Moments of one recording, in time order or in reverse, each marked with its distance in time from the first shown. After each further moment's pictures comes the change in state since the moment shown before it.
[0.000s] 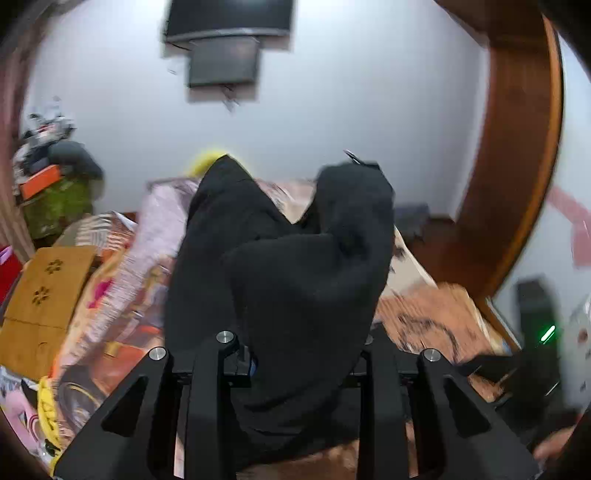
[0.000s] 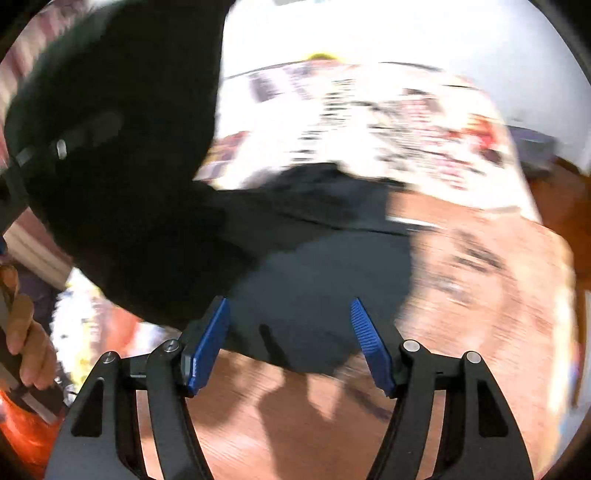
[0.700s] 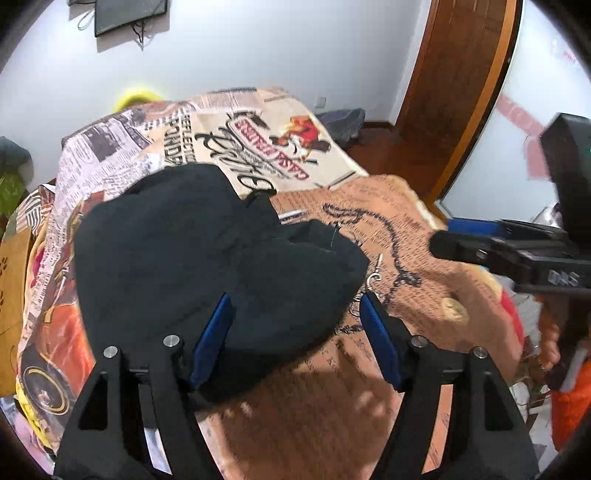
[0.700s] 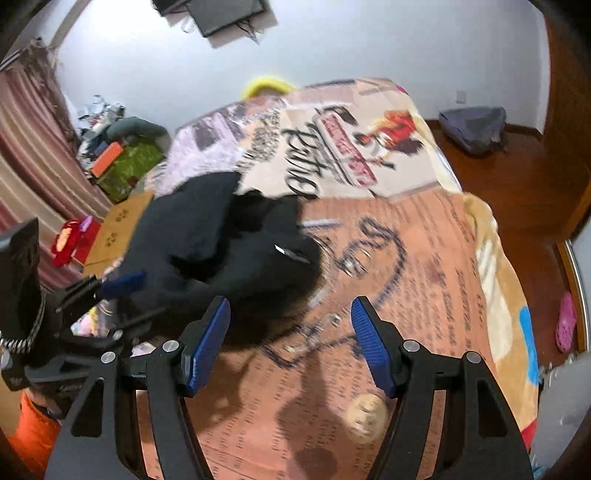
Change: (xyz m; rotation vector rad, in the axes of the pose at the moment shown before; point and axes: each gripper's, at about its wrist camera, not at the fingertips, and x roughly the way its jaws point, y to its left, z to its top) left arm 0.005 -0.055 -0.038 0.144 0.301 -0.215; right arm -0.057 -0.040 -0.007 0.118 -0.125 0.063
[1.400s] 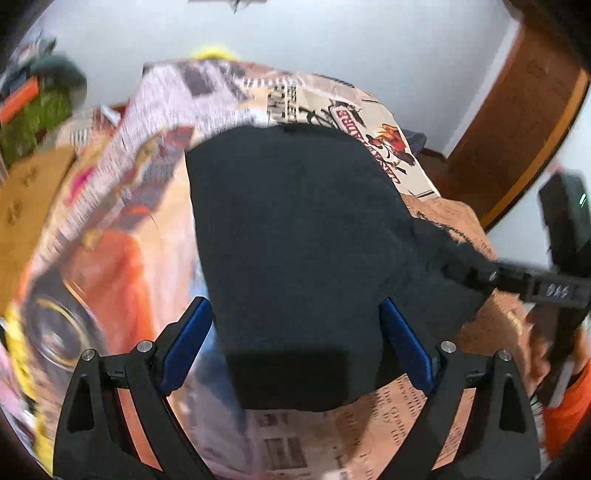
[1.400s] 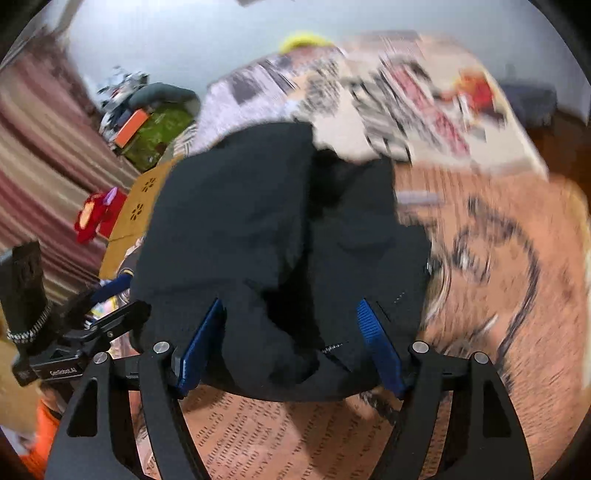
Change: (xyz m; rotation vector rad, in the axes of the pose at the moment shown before) left arm 0.011 0.127 -0.048 -0.308 0.023 0.056; right arm 0.113 0.030 -0.007 0.051 0.189 0.163
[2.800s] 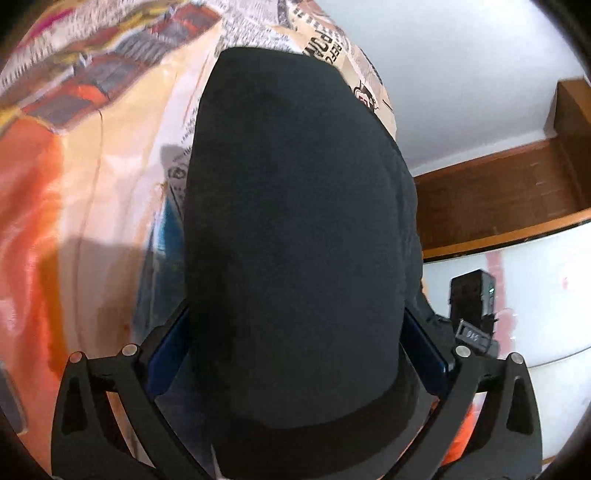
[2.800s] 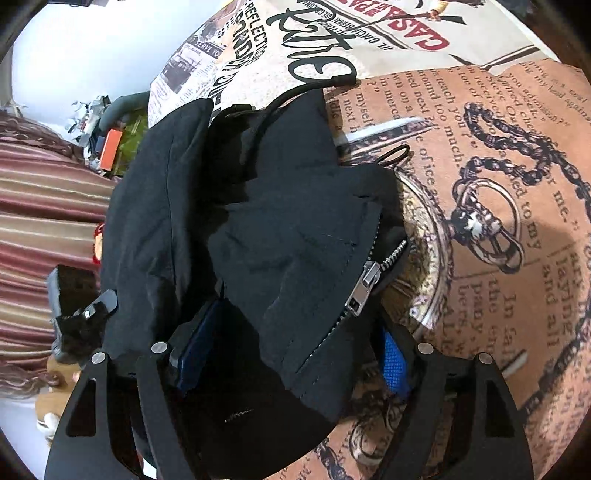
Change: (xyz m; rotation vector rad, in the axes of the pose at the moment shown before) left arm 0.083 0.086 0.028 -0.425 0.207 -0.417; right arm 0.049 -0.068 0.030 0.230 0.173 0.136
